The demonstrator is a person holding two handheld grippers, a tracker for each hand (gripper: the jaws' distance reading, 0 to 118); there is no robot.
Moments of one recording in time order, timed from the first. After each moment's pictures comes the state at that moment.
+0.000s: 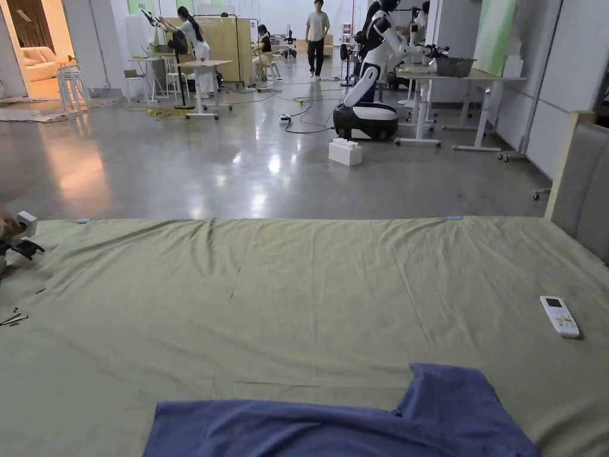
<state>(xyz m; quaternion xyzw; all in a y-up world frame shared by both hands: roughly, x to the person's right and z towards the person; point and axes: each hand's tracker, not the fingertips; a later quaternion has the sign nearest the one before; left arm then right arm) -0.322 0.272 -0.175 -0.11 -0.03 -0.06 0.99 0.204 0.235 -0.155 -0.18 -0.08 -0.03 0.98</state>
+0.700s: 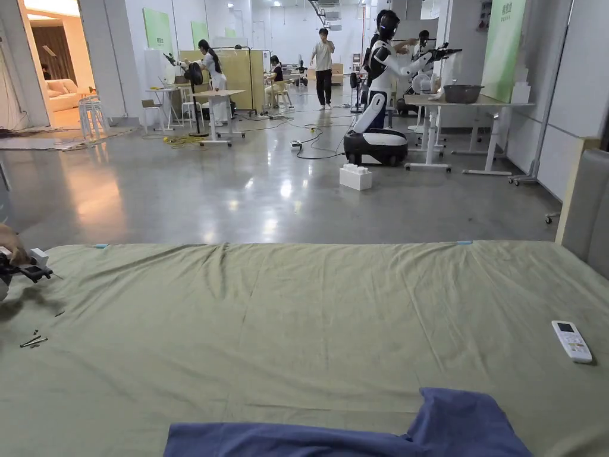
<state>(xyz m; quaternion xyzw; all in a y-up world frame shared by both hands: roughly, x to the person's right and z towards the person) -0.254 0.325 -0.141 -0.03 -0.11 -0.08 0.99 0.116 0.302 -0.120 -0.05 0.02 0.04 1.00</state>
